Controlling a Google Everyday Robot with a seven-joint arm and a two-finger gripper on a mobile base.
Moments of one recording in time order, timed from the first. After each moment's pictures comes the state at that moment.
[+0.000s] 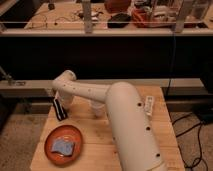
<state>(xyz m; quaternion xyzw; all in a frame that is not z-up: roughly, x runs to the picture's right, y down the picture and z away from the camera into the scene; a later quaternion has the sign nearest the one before) -0.263 0.098 0.927 -0.02 -0.31 -0.87 0.38</state>
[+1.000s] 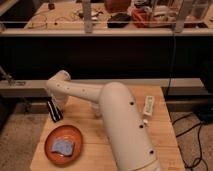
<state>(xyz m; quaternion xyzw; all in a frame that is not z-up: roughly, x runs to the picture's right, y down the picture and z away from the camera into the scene) -0.295 0.104 0.921 0.00 -0.33 -0.87 0.36</state>
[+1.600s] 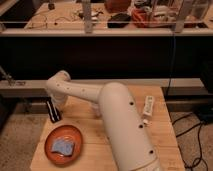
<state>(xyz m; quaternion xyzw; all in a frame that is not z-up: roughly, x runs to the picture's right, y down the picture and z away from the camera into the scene) -0.297 0.108 0.921 0.00 -0.34 -0.87 0.36</state>
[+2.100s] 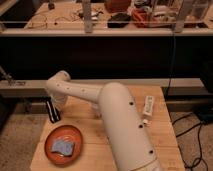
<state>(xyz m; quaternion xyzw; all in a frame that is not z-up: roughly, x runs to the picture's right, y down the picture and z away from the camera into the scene) -0.299 0.109 0.919 0.00 -0.34 -0.87 0.35</state>
